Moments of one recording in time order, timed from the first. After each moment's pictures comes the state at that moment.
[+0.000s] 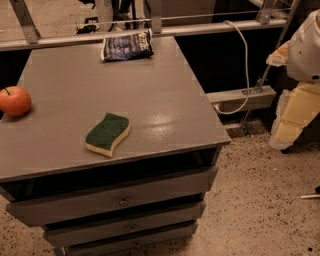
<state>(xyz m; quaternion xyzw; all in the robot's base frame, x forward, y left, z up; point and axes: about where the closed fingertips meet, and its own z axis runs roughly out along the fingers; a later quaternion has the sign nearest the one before) 0.438 -0.216 0.977 -0.60 0.78 -0.04 0.16</state>
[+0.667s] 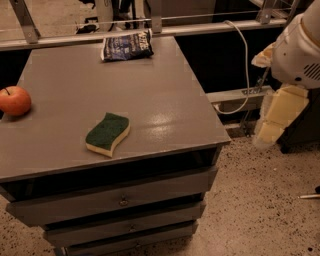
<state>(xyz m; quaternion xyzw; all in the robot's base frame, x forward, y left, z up) 0.445 -0.193 0.971 -0.61 0.77 -0.01 0.18</state>
